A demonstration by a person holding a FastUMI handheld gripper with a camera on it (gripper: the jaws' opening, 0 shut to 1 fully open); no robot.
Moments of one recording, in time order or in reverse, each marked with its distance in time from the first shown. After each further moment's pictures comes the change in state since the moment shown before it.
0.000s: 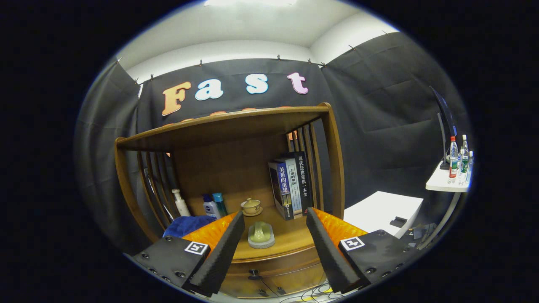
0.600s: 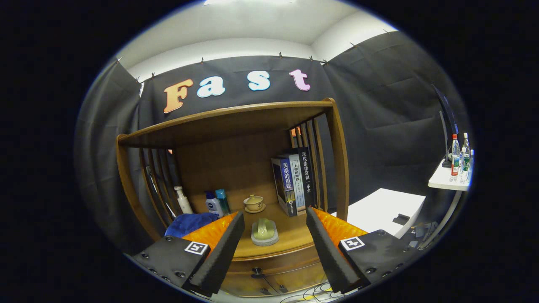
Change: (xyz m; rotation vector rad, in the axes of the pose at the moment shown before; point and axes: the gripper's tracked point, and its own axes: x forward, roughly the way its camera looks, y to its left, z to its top) arm 0.002 0.006 -0.009 0.001 0.022 0.009
